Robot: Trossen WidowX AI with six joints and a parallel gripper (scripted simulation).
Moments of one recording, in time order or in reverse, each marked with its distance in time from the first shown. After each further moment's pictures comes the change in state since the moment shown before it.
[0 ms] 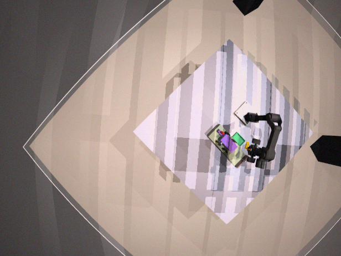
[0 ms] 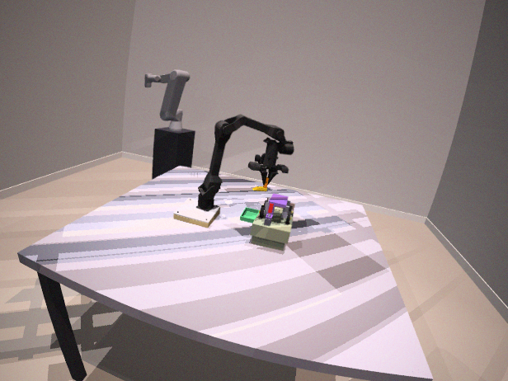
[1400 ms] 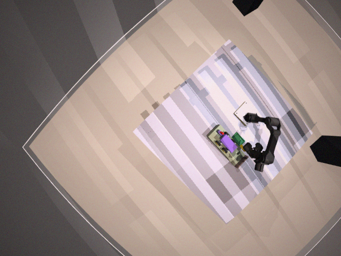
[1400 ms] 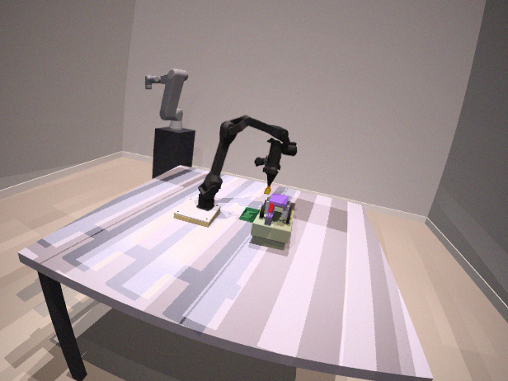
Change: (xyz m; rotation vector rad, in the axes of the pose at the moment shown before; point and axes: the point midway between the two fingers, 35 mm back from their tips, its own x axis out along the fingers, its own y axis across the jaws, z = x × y) arm 0.003 -0.016 -0.004 -1.012 0.046 0.062
